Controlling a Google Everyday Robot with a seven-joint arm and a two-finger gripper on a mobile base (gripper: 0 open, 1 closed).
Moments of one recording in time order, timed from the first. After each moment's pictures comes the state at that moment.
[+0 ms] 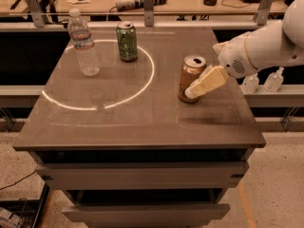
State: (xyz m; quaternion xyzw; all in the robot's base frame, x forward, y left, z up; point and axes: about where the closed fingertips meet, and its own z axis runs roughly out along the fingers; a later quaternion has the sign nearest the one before) arm 0.587 -0.146 0.895 -0.46 0.79 0.12 0.39
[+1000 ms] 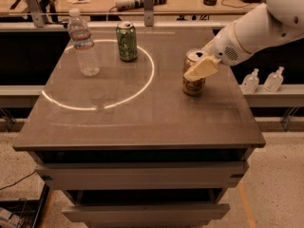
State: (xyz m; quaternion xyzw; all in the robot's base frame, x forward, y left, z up) arm 0.604 -0.134 0.896 -0.50 0.79 0.12 0.33
